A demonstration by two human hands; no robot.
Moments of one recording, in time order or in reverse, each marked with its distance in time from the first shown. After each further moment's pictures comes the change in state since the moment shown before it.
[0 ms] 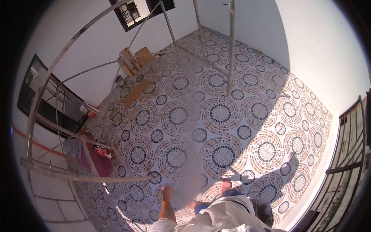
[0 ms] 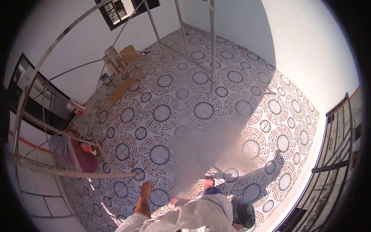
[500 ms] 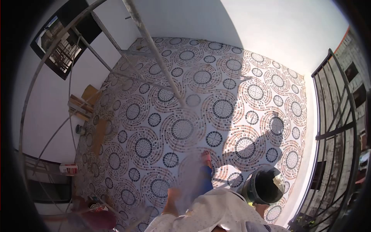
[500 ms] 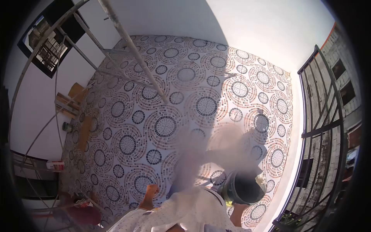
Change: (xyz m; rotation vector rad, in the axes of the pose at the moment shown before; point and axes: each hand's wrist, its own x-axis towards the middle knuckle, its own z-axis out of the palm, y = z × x) left_hand 0.289 0.278 -0.021 -0.639 -0.518 -0.346; right_hand 0.057 -0.151 0.141 0.227 0.167 0.090
